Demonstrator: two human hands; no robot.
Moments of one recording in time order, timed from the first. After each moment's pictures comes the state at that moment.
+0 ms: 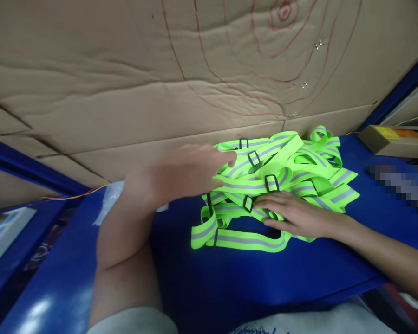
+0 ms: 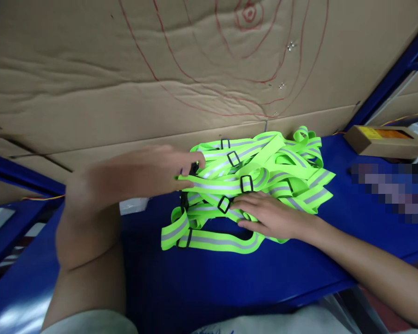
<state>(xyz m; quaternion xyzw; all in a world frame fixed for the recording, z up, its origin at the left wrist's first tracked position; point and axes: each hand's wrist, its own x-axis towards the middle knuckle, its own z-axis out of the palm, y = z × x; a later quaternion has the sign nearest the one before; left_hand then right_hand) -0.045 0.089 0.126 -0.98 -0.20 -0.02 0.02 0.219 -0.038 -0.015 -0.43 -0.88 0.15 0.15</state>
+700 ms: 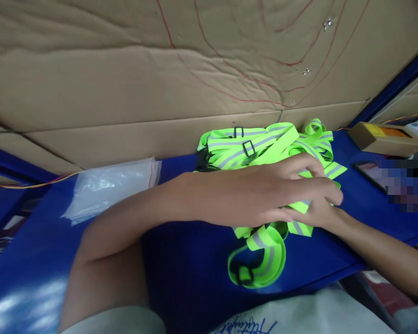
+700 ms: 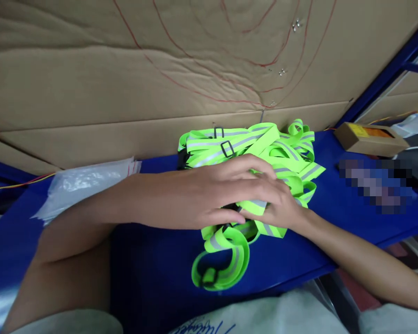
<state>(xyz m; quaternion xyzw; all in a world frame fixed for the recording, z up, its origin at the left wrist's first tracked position) 0.009 0.039 0.114 -0.98 0.08 -0.08 -0.16 0.232 -0.052 -0.015 -0.47 -0.80 -0.06 0.36</state>
